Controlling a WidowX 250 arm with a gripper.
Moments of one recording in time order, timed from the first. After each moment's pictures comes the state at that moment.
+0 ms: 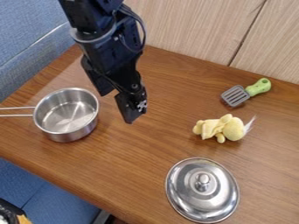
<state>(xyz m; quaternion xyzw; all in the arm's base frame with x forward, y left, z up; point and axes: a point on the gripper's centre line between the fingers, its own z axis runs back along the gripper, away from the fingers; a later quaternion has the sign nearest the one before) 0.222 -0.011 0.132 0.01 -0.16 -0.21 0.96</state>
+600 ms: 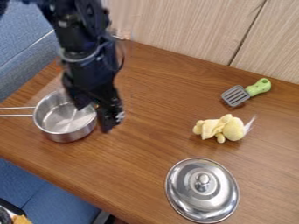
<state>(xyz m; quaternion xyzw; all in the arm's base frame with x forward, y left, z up) 0.223 0.036 0.090 0.05 -0.09 -0.14 0.98</state>
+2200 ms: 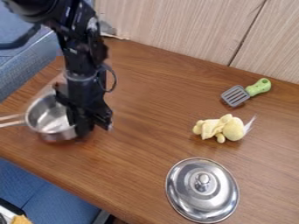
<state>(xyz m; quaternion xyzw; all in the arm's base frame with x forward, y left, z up) 0.234 0.072 0.038 0.07 0.01 -0.06 1.00</state>
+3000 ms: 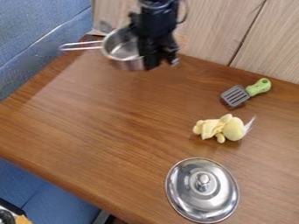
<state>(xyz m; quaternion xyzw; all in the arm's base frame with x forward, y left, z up) 0.357 0.011 0.094 0.07 -0.07 -0.22 0.97</state>
